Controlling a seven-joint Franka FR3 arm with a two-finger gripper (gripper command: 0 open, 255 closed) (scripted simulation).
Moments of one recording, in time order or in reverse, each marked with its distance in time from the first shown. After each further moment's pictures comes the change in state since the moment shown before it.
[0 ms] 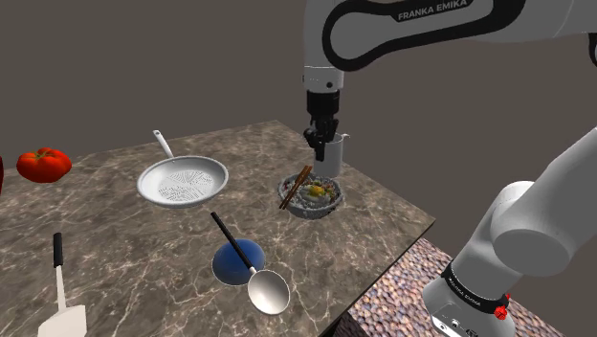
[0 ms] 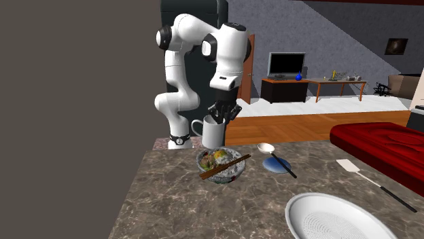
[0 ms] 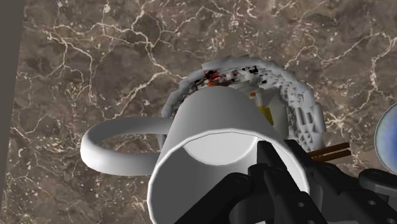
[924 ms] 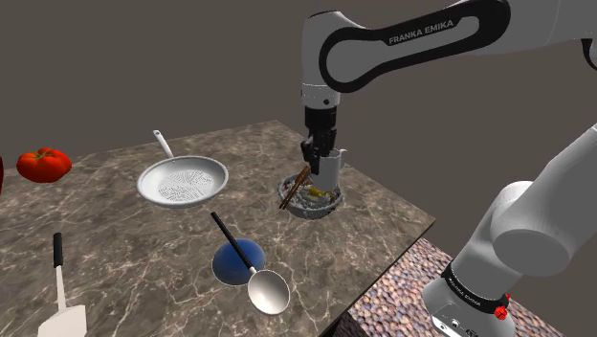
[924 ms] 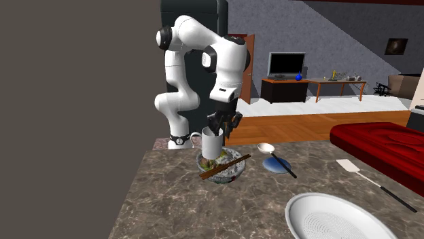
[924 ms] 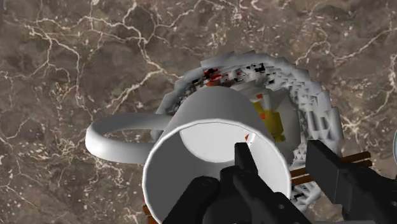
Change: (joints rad) arm 0.001 0.019 0.003 -0.073 -0.002 0.092 0.002
